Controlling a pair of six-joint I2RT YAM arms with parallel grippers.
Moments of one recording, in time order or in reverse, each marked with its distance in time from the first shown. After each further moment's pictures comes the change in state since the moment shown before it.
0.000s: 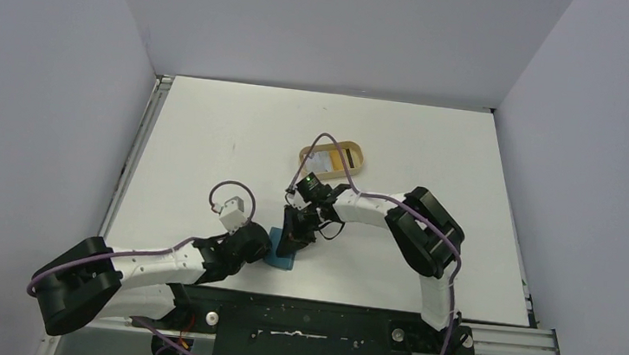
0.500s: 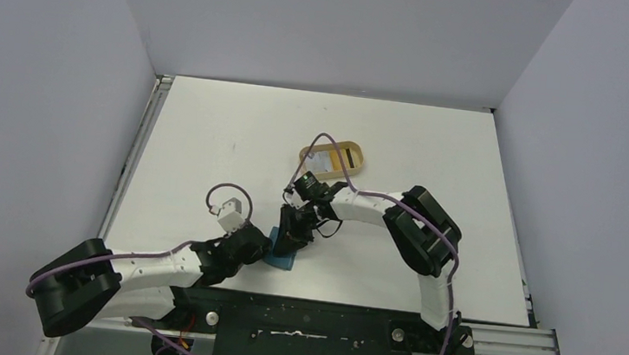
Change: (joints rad) left arm 0.001 -0.007 -0.060 0.116 -0.007 -0.005; right arm 0.006 0.032 0.048 -0.048 -0.012 0.052
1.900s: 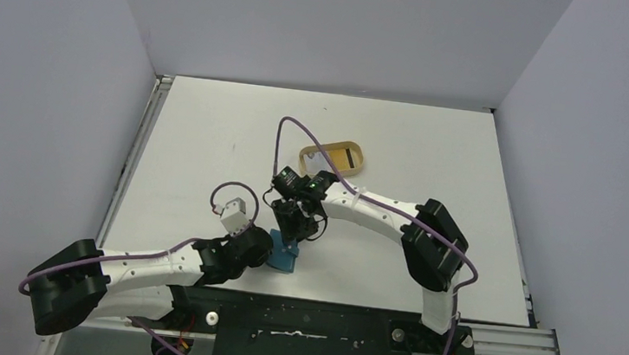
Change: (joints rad) left arm -0.084 -0.039 0.103 -0.241 -0.083 -0.038; right arm 0.133 -0.121 0.238 -0.435 0.537 -0.307
